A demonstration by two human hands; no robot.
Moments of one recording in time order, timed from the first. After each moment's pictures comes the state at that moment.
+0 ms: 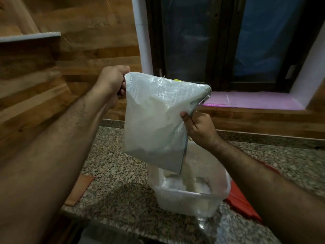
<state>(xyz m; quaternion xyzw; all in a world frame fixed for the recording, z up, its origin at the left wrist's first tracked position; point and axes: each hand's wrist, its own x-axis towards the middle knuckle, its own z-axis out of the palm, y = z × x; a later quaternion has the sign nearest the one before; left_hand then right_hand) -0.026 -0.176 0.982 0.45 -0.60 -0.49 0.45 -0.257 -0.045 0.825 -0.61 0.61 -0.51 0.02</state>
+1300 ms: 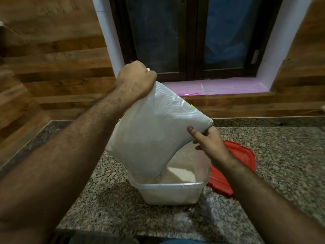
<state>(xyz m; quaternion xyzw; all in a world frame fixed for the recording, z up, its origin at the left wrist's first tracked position) -0.144 -0.126 0.959 0.47 -0.82 -0.11 0.30 -0.292 0.046 0.770 -0.32 0.66 -0.62 0.27</state>
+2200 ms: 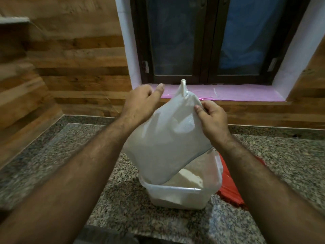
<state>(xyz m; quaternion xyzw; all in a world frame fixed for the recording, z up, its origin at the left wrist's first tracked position) -0.094 -0.130 0.906 0.42 -0.82 -0.20 0.34 -0.278 -0.008 0.837 -0.41 0.69 -0.59 0.10</state>
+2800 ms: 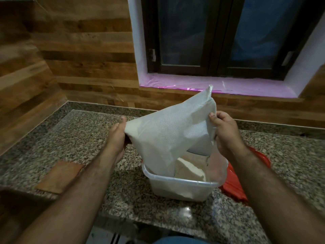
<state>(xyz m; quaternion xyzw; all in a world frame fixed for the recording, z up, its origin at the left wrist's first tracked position) -0.001 -0.173 0.738 0.48 -0.44 -0.62 0.44 -0.288 0.002 0.787 -0.25 0.62 -0.68 0.31</state>
